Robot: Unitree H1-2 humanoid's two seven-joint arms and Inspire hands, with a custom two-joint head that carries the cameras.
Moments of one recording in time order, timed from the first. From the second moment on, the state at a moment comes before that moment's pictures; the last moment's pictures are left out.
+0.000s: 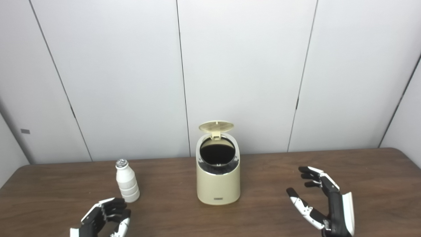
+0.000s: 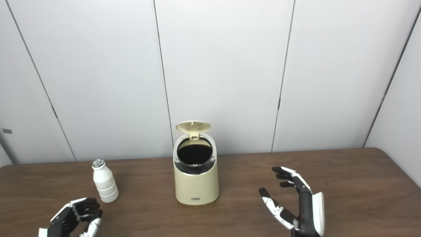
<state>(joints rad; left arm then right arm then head) 0.07 -0.02 0.17 -0.09 0.25 -0.28 0.28 -0.11 -0.07 -0.02 0.04 -0.46 -0.35 -0.49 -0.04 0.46</state>
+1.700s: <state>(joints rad) -0.35 0.18 0.08 0.28 0.34 0.22 0.28 -0.16 -0.11 -0.05 0.12 -0.39 -0.40 -0.47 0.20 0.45</state>
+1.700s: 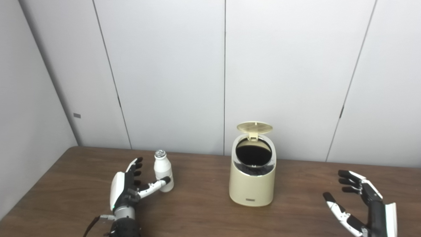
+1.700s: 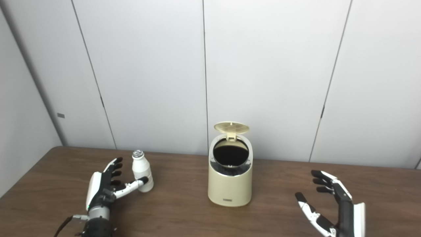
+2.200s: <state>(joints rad) -0.34 0.15 0.04 0.22 0.31 0.21 0.26 -0.17 -0.11 -0.07 0.13 -0.38 -0.39 -0.46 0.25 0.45</state>
